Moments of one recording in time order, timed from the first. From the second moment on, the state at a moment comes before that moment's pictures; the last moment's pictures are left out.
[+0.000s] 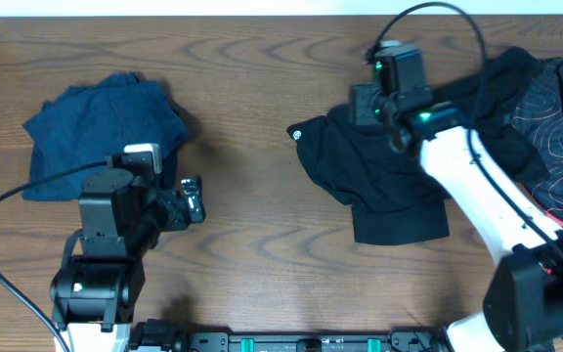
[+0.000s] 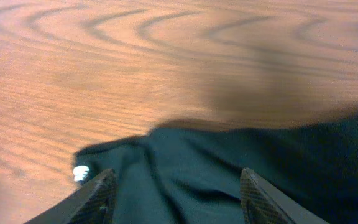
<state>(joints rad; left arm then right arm) -0.05 0.80 0.84 -0.75 0.13 -0.20 0.32 1.68 1.32 -0.43 0.08 0.23</state>
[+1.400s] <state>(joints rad) -0.41 1.92 0.92 0.35 0.20 -0.36 -0.03 1.42 1.36 -1.10 0.17 0.23</state>
